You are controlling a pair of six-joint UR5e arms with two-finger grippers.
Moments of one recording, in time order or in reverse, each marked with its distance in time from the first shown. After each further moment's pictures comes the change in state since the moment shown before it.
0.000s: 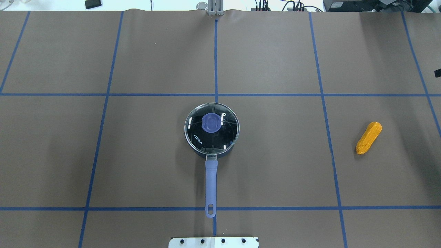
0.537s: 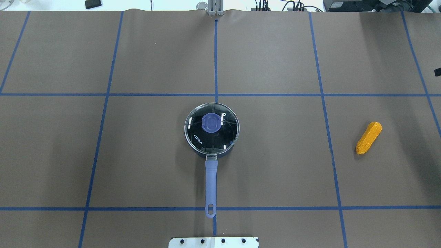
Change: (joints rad) left arm 0.000 -0.001 -0.029 0.004 0.000 -0.027; right arm 0.002 -0.003 0.020 -0.003 0.005 0.001
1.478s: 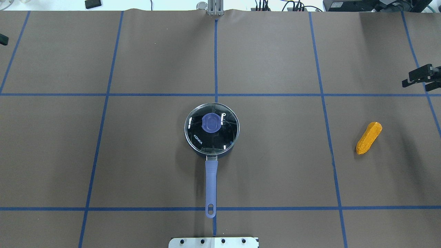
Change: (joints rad) left arm 0.167 -0.166 -0.146 0.001 0.035 -0.548; right arm -0.169 0.003 0.073 0.004 0.001 0.347
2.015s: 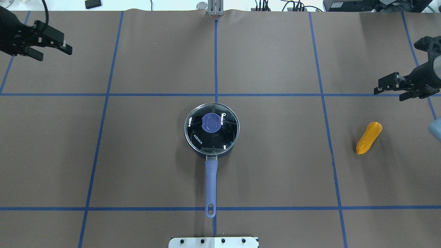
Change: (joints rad) left arm 0.218 -0.107 -0.093 0.001 0.150 -0.350; right arm -0.151 -0.014 0.090 0.000 -0.100 0.222
